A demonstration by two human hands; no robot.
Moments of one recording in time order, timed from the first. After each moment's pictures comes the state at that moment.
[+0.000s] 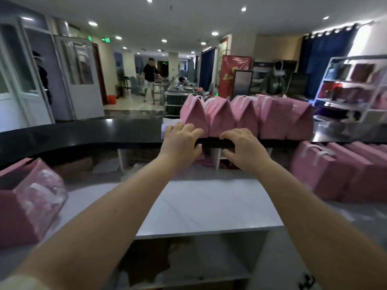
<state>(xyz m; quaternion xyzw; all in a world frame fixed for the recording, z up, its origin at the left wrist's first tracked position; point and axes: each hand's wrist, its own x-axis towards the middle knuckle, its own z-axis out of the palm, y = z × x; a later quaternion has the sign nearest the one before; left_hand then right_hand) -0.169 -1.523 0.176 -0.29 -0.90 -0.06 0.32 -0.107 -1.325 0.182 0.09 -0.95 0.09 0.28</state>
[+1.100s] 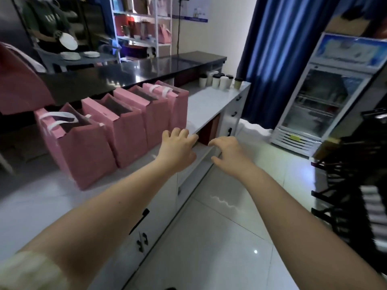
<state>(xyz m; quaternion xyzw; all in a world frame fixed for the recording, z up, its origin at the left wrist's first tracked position) 0.032 -0.729 0.037 -0.67 -0.72 -0.07 0.17 0.215 -0.676 0.051 -0.37 -0.91 0.07 0.18</state>
